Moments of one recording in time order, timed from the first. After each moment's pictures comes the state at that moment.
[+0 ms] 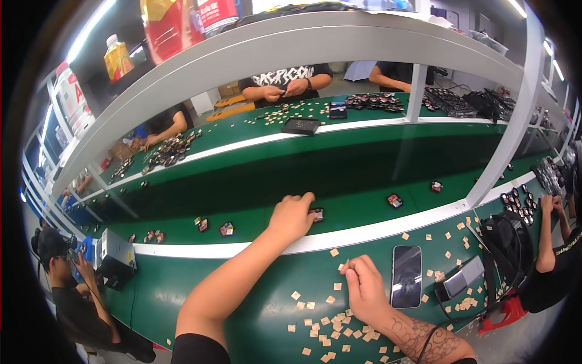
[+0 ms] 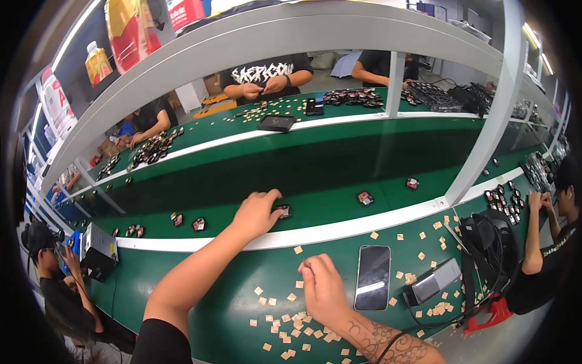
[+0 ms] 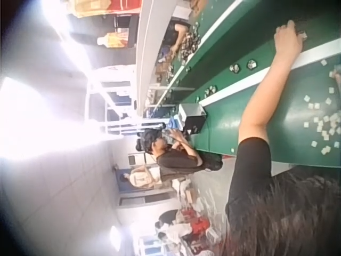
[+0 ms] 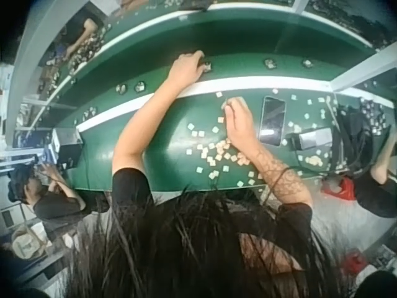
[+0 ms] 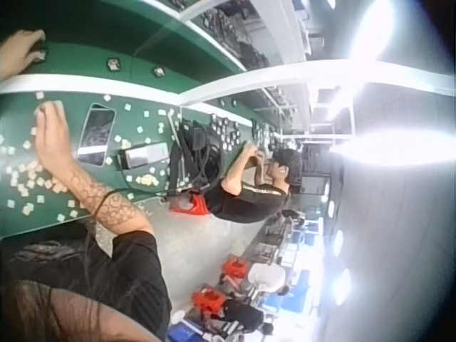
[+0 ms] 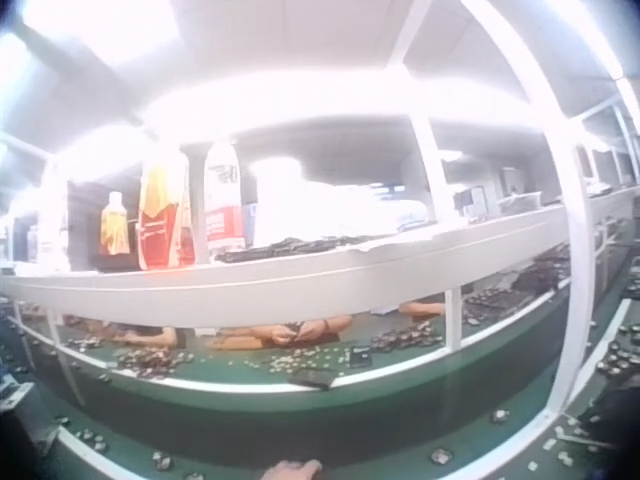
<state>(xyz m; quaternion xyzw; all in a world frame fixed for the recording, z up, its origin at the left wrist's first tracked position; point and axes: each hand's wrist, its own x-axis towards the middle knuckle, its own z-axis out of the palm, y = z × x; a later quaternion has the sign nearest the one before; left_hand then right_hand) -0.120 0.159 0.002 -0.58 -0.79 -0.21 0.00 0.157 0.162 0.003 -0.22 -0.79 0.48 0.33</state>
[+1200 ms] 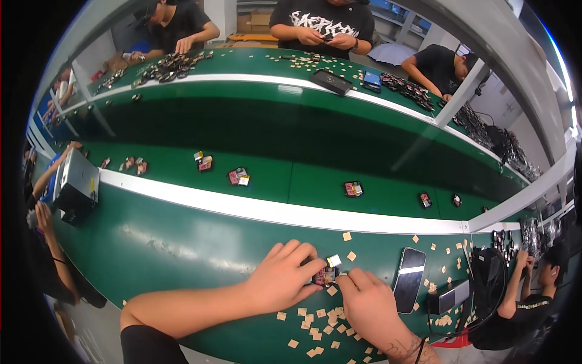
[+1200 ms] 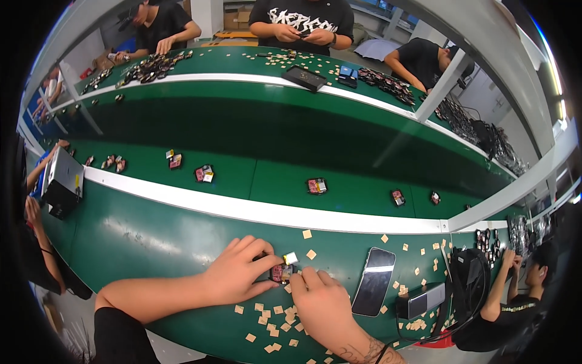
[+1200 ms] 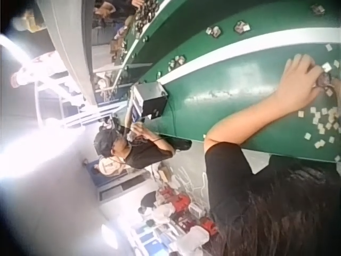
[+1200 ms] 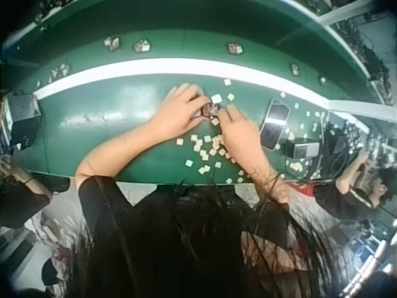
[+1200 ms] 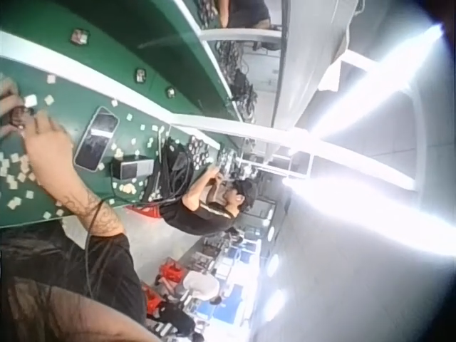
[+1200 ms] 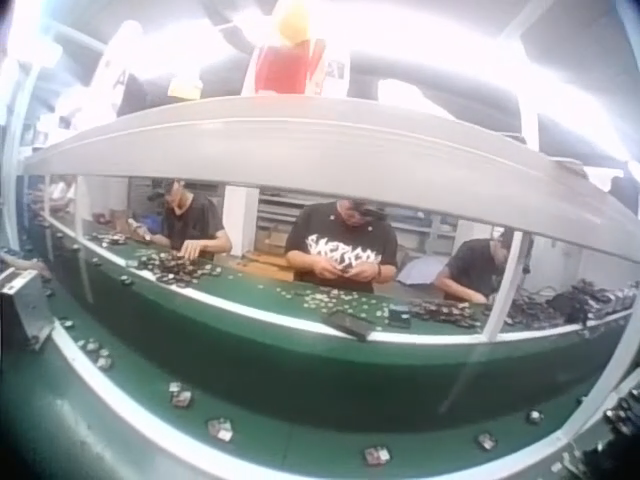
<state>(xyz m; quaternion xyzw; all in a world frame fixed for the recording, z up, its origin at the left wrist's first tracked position) -0.031 0.009 -0.003 -0.65 -0.70 -0.28 -0.12 0.161 0.150 0.033 -0.10 -0.99 0.13 0.04</state>
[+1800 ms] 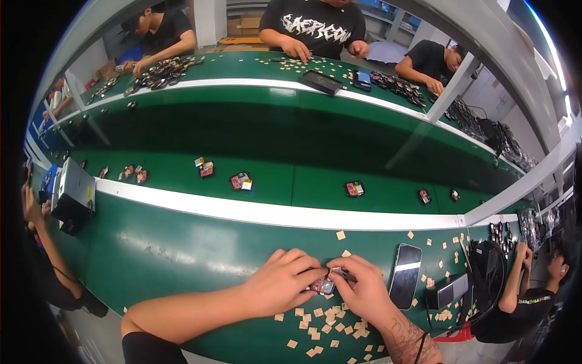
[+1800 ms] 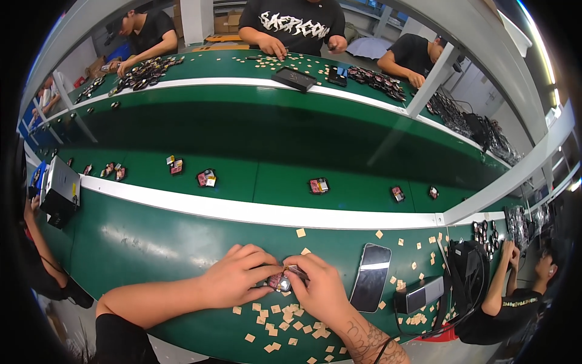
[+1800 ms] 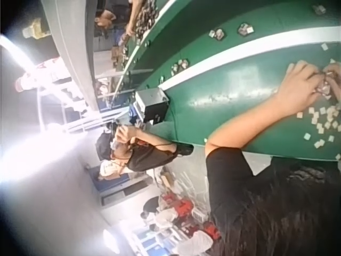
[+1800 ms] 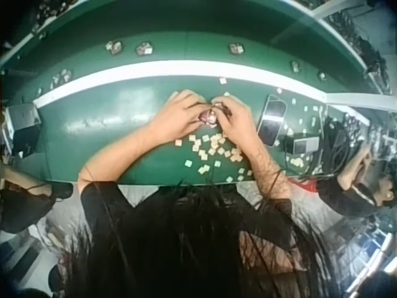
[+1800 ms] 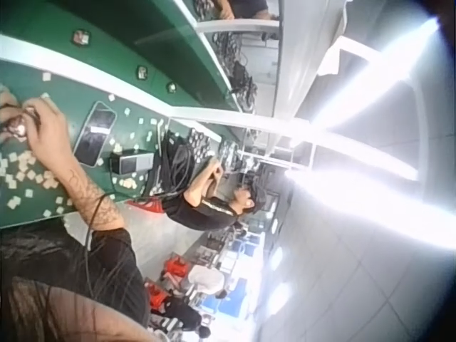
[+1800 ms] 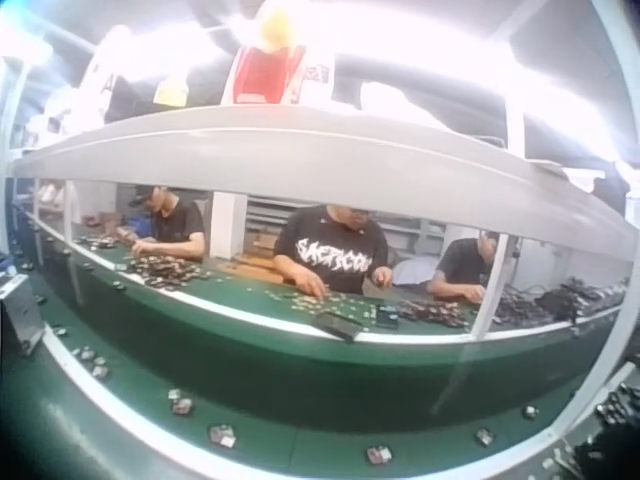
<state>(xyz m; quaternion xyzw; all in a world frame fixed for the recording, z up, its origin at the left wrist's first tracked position) -0.029 0.008 -0.010 -0.70 -0.64 -0.29 -0.14 0.148 0.167 0.005 -0.21 -0.85 0.47 0.13</state>
